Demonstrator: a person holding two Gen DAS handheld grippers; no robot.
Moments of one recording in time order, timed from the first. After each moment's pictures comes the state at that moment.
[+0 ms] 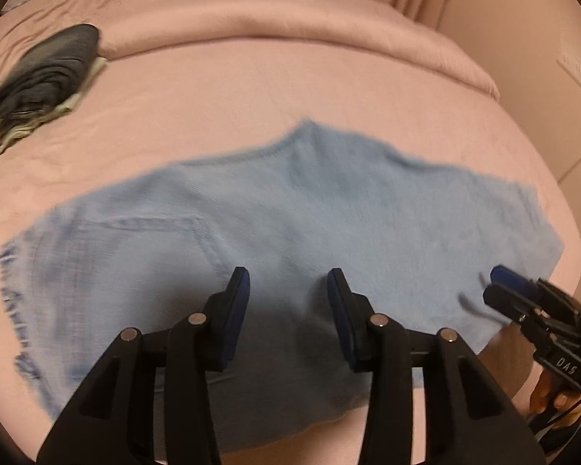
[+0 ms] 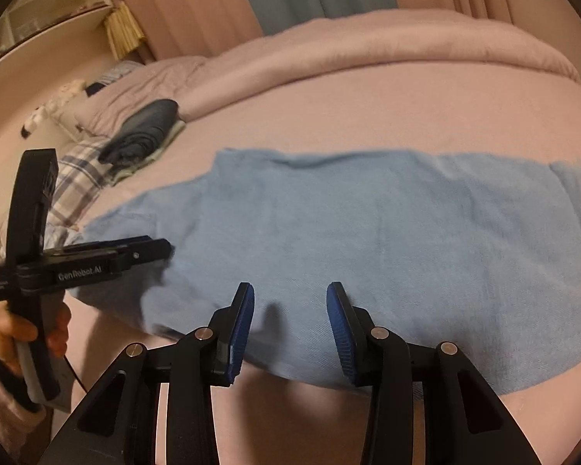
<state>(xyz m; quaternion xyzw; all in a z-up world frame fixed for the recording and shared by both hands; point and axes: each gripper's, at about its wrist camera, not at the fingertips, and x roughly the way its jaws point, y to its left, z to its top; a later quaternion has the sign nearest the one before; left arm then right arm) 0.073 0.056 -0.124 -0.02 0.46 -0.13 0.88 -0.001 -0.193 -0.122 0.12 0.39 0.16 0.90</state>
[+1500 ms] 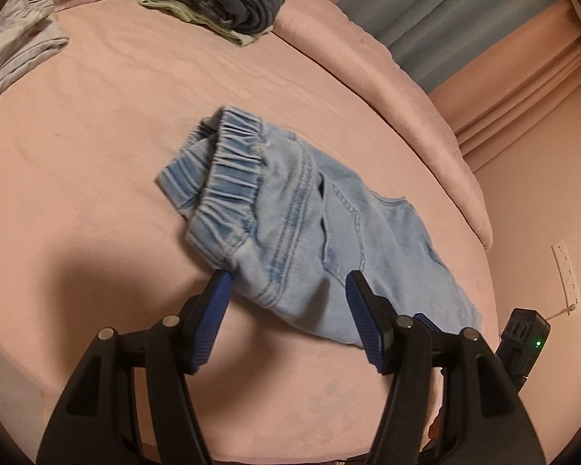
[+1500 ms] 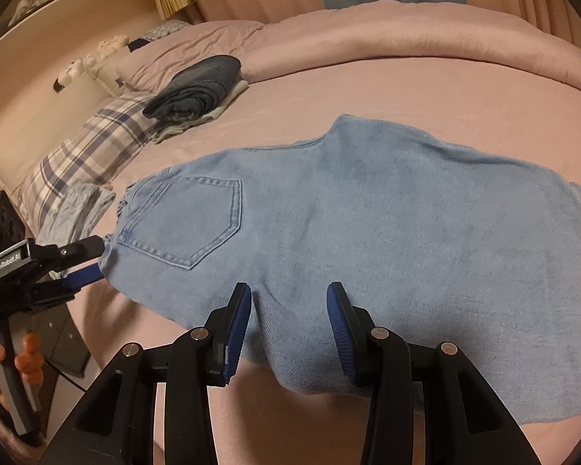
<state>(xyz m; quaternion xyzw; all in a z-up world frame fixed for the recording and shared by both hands) -0.015 0.197 -0.123 -0.31 0.42 -0.05 0.85 0.023 -0.079 -0.126 0.08 0.42 0.24 0.87</state>
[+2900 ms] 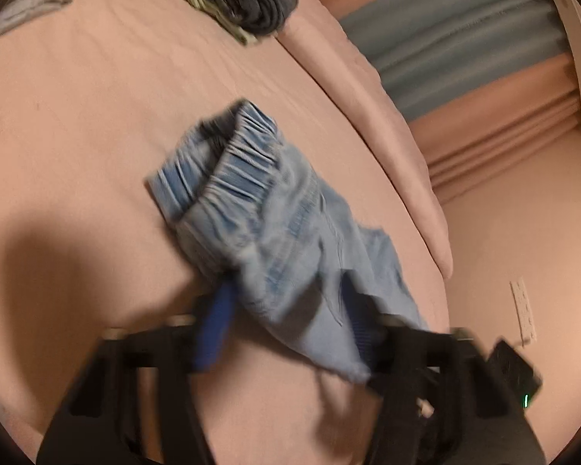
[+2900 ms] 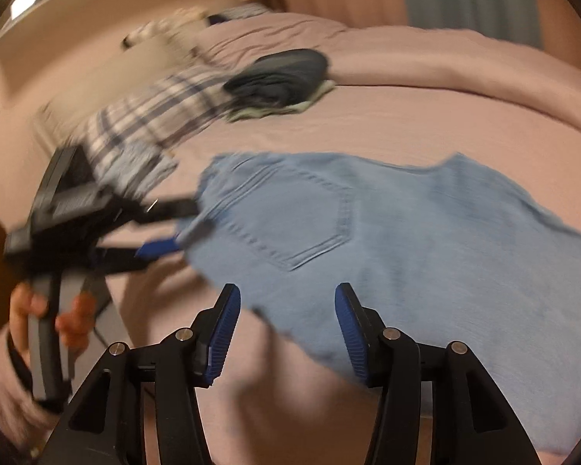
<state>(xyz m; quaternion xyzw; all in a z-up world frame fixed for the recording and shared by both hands) -0.005 0.223 -0.135 -0.40 0.37 -0.07 0.84 0.004 -0.013 -0.108 -0.01 0.38 0.35 0.85</state>
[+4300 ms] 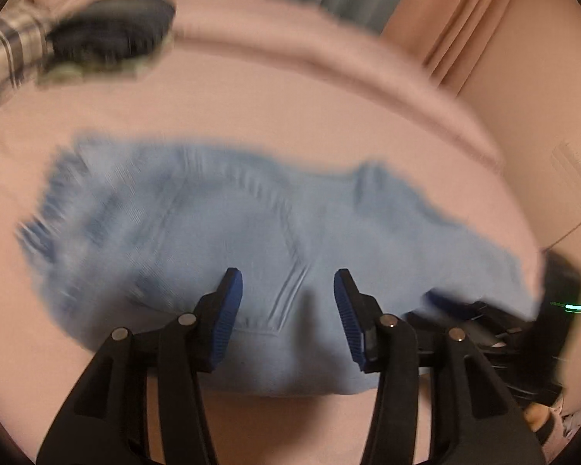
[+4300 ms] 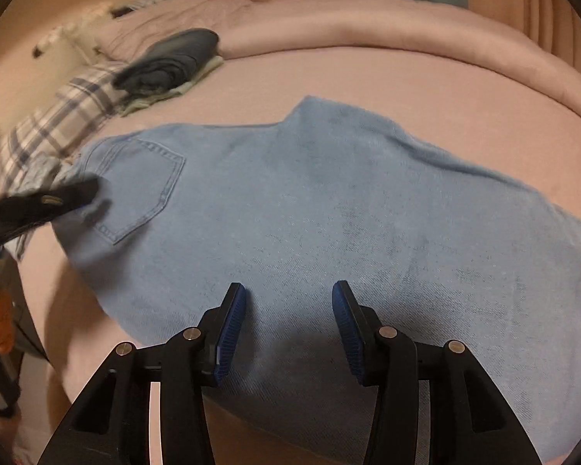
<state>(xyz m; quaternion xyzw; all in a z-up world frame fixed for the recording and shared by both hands) 0.052 0.120 -0.141 -0.13 0.46 -0.10 0.88 0.053 -0.066 -0.146 0.01 0.43 0.21 0.88</state>
